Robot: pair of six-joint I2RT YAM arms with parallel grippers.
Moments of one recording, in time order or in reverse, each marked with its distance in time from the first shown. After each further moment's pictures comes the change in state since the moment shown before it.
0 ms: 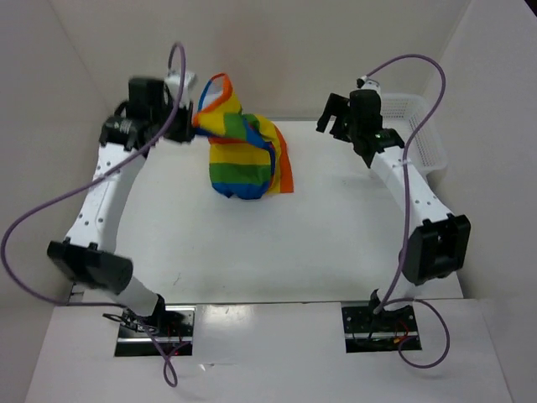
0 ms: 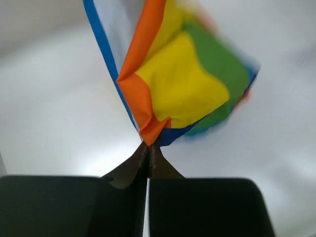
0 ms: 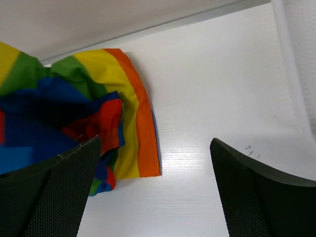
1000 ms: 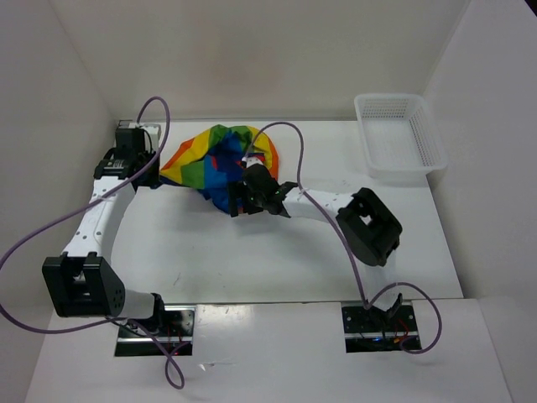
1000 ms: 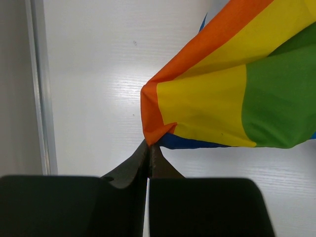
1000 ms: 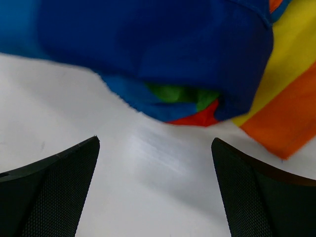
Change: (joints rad) left arm 0.237 -0.309 -0.863 0.223 -0.281 0.000; right arm 0.584 0.247 -0.281 0.285 -0.078 0.054
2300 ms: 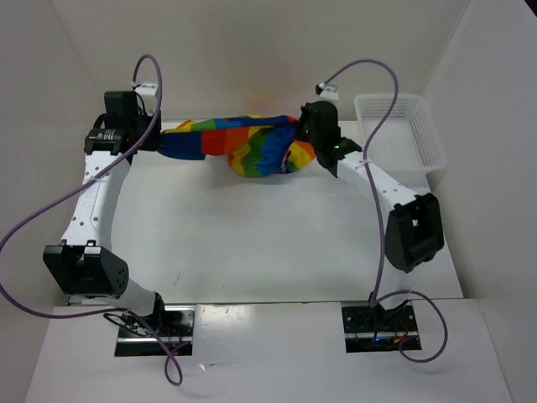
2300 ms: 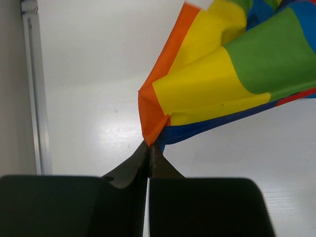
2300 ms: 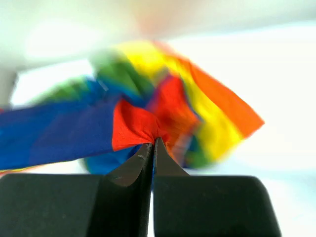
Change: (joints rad) left arm -0.005 0.128 0.366 -0.071 0.131 -0.002; right arm -0.353 -0.094 0.143 0.088 0.167 0.019
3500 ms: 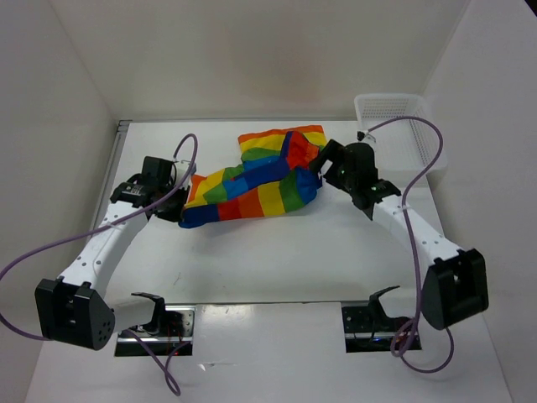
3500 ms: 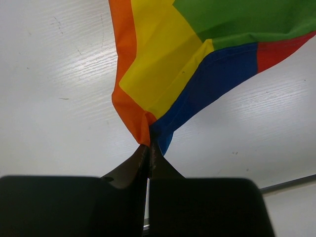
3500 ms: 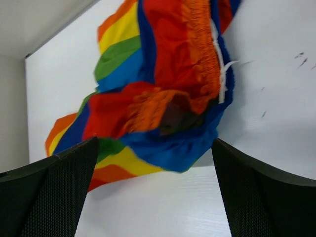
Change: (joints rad) left arm -0.206 -0.286 -0.558 -0.095 0.039 0.001; right arm -0.117 -0.537 -0.487 -0.138 -0.106 0.240
